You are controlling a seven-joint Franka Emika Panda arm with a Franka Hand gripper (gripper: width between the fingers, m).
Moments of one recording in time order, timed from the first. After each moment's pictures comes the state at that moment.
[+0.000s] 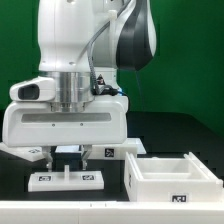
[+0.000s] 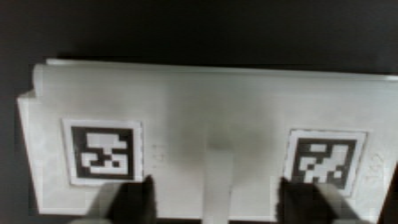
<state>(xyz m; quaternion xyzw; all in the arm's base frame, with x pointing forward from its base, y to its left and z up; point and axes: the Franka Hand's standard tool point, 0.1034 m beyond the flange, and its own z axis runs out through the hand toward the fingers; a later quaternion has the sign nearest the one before) 0.540 -0.089 0.025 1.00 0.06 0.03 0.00</state>
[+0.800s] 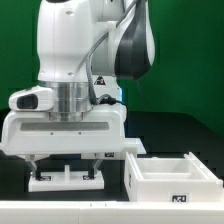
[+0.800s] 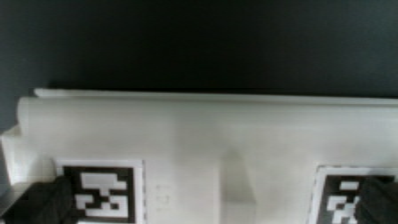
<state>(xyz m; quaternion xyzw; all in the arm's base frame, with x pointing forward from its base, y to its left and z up) 0.537 -0.090 0.011 1.00 0.05 0.02 0.00</state>
